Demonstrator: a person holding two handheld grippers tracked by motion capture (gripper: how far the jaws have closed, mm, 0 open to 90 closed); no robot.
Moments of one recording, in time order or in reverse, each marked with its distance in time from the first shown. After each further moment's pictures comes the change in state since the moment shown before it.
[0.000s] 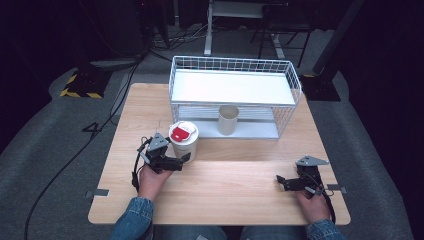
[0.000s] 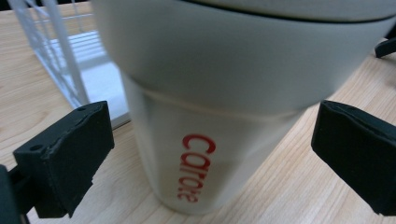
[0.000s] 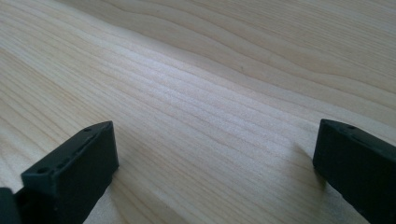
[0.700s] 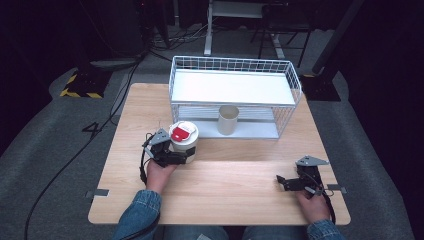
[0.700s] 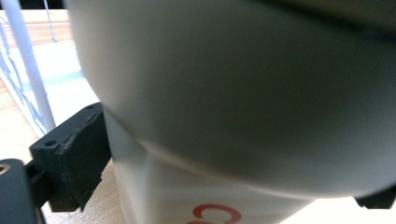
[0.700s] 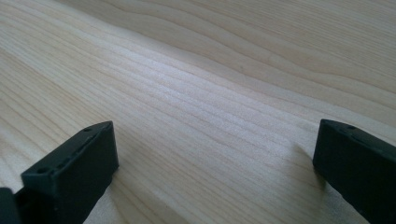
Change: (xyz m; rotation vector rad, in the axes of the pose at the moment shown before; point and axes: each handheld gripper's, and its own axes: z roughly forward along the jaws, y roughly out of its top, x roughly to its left) left arm 0.012 0.000 0.022 -0.072 -0.092 -0.046; right arm 0.000 0.000 0.000 0.000 -0.001 0.000
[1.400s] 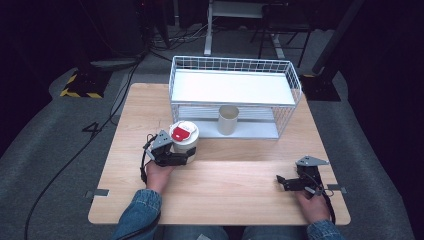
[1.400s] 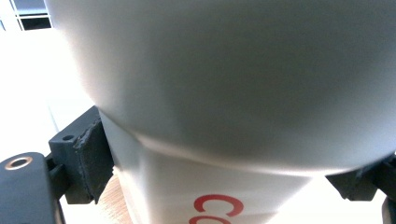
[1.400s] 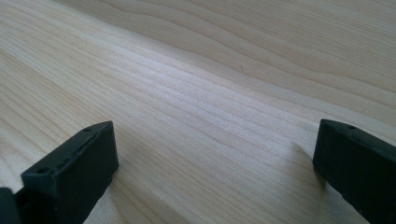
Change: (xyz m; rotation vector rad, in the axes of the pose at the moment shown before) left arm -0.003 -0.005 0.000 -0.027 0.031 0.071; right arm 0.000 0.000 0.000 0.000 -0.003 0.002
